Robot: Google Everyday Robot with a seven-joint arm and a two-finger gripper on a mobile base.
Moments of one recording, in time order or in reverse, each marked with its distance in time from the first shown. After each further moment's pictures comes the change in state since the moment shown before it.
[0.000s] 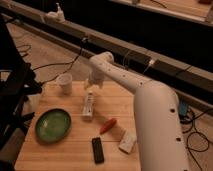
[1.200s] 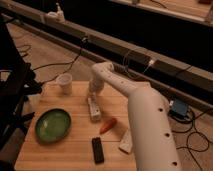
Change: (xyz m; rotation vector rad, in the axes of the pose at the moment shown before) arm 0.024 -0.004 0.056 -0.075 0.092 0.033
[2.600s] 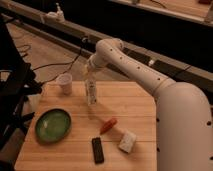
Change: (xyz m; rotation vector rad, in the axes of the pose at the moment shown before) arm -0.034 0.067 -0.187 -0.129 -0.278 -0.228
